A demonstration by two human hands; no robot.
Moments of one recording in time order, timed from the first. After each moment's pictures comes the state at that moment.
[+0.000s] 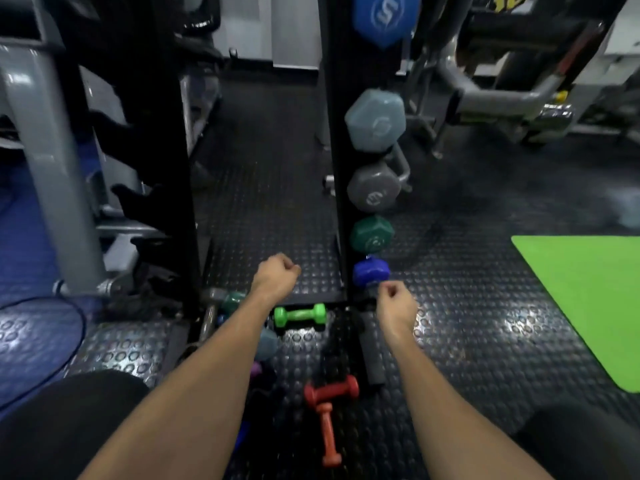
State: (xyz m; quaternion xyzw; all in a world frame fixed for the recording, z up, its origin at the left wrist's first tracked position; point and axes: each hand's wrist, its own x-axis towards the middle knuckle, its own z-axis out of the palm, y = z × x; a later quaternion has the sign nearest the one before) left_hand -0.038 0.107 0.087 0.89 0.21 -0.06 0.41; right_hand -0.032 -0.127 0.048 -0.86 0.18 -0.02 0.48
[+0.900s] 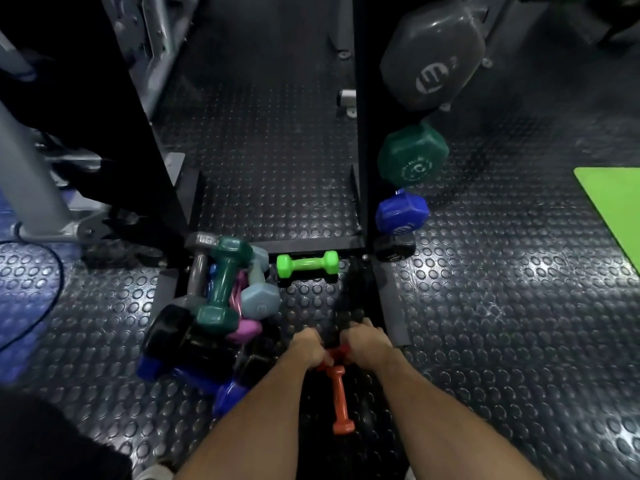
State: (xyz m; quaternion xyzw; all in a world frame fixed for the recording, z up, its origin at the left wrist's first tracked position) left_hand -0.107 0.037 -0.170 0.81 0.26 -0.39 0.34; right_hand -0.064 -0.114 -0.191 -0.91 -0.23 0.34 0.00
